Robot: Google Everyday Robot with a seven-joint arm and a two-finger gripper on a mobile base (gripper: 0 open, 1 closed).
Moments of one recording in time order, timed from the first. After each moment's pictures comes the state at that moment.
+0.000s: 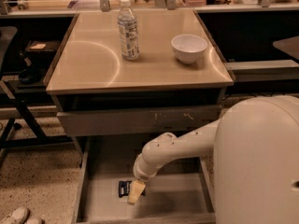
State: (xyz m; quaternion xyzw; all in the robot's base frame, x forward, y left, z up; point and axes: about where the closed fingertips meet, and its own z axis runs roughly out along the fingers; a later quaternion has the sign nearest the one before) arm 0.487 0.059 0.425 -0.64 0.74 0.15 0.14
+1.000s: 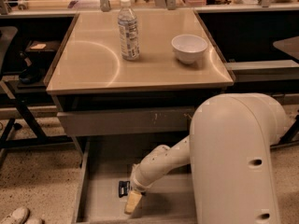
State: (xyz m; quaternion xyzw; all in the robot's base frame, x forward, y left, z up) arm 0.470 0.074 0.376 -0.64 0.73 0.16 0.15
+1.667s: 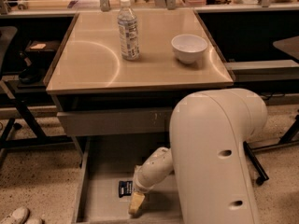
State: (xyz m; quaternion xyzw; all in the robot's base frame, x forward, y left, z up) arm 0.475 0.064 0.352 -0.66 0.73 0.14 0.16
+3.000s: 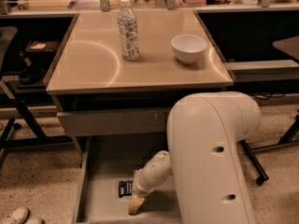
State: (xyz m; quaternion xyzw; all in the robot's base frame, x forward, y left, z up) arm 0.469 0.063 0.330 -0.66 0.72 0.14 0.15
